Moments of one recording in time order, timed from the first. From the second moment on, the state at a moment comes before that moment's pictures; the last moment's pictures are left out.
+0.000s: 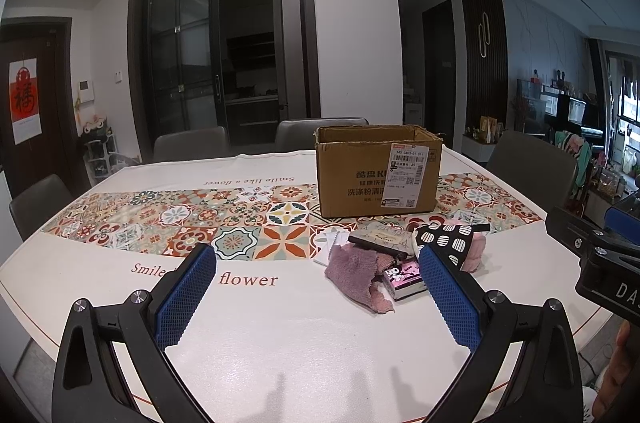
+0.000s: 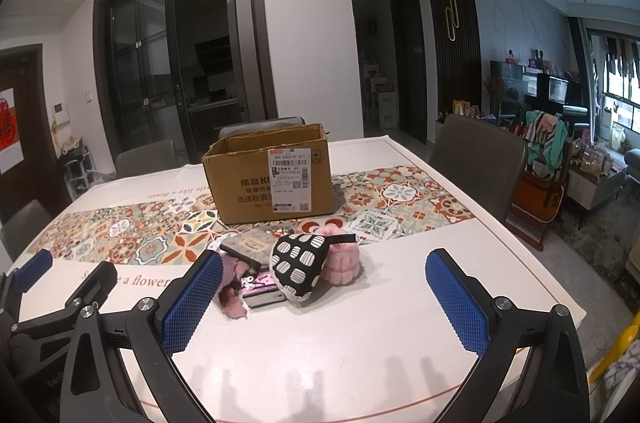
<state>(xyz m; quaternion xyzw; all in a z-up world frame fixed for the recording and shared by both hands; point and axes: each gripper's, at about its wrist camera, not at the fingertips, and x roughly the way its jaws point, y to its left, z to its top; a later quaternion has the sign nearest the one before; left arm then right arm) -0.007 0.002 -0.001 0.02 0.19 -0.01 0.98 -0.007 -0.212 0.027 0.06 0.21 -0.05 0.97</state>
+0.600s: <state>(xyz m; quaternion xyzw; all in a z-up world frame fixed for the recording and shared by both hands) -0.007 0.002 -0.001 0.03 0.19 -0.01 0.98 -0.007 -0.212 0.027 0.06 0.21 -0.05 0.97</state>
